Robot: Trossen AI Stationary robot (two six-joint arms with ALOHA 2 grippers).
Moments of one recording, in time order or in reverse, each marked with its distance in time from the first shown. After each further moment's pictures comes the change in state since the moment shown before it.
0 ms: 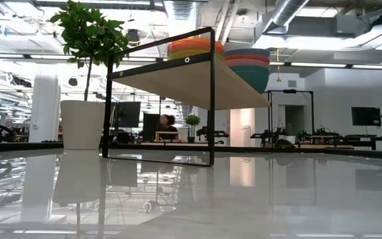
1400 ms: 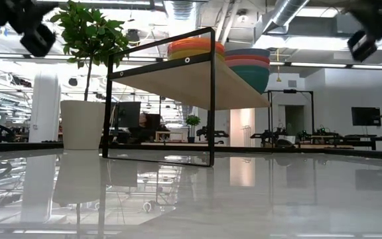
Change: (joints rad) left arm 0.001 -0.708 -1.049 0.778 0.160 -0.198; right arm 0.356 -1.527 -2.124 1.442 0.105 -0.049
